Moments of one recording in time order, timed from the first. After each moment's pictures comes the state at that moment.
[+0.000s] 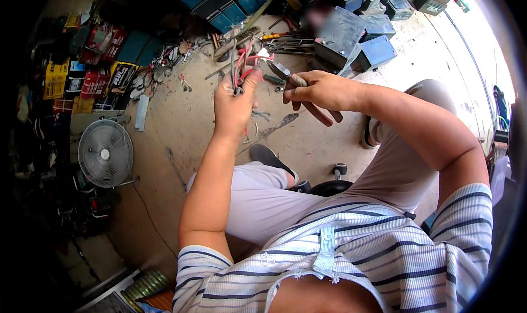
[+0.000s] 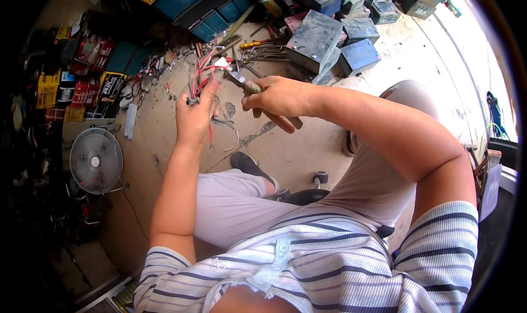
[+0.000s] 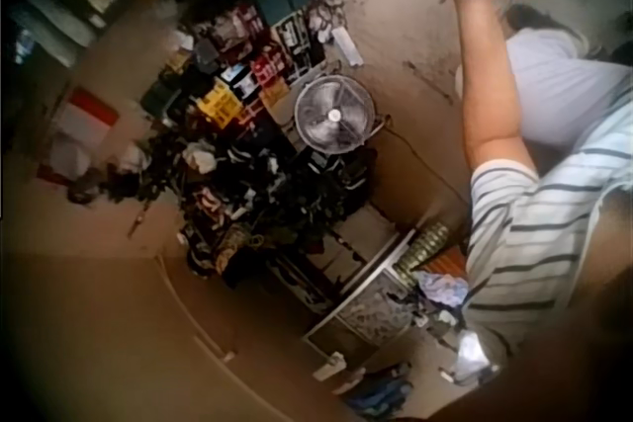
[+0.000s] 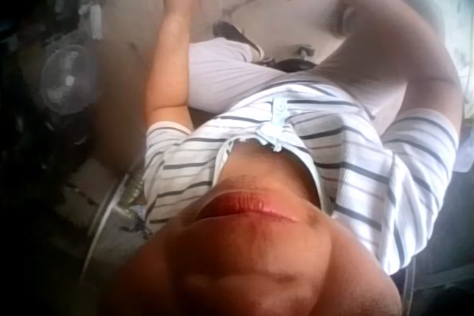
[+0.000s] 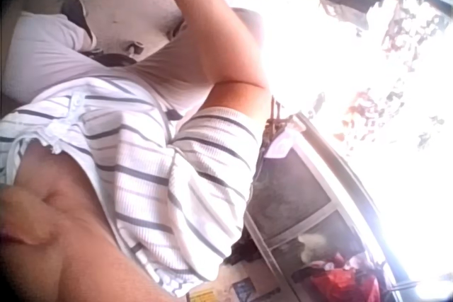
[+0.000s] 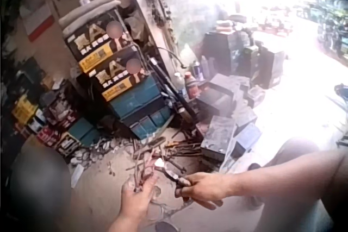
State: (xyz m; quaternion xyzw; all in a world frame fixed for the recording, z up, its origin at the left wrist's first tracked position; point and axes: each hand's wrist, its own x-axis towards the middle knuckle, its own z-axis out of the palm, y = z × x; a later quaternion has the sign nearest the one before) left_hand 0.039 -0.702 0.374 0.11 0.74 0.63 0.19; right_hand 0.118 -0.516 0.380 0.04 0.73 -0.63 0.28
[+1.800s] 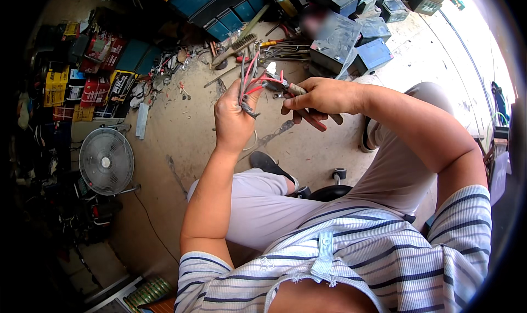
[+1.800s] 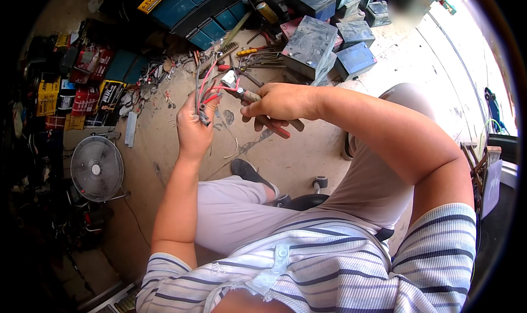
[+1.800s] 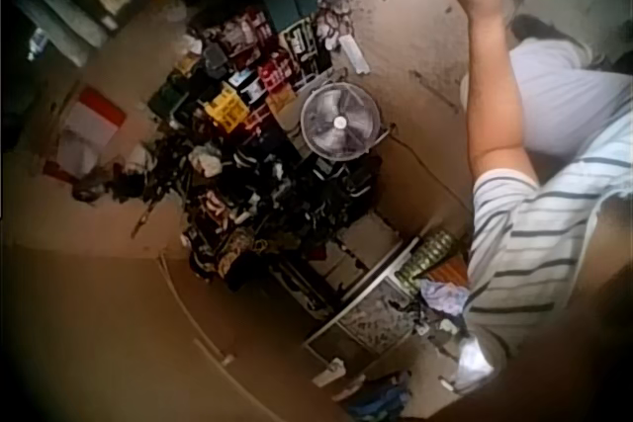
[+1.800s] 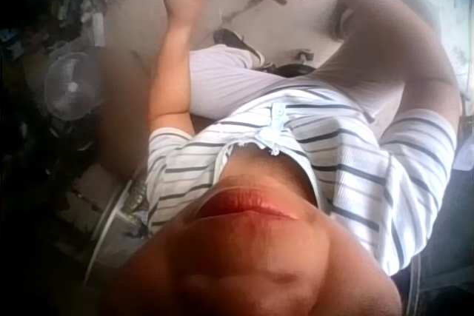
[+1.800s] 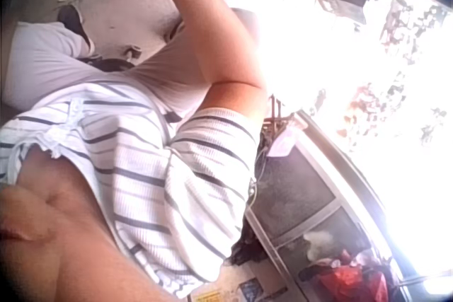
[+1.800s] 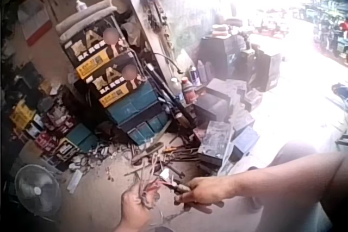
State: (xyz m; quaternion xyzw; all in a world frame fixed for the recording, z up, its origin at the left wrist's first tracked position) left_hand 0.040 -0.707 0.371 0.36 0.82 0.44 0.01; right_hand 0.119 -0.505 0.382 0.08 0.68 -0.65 0.33
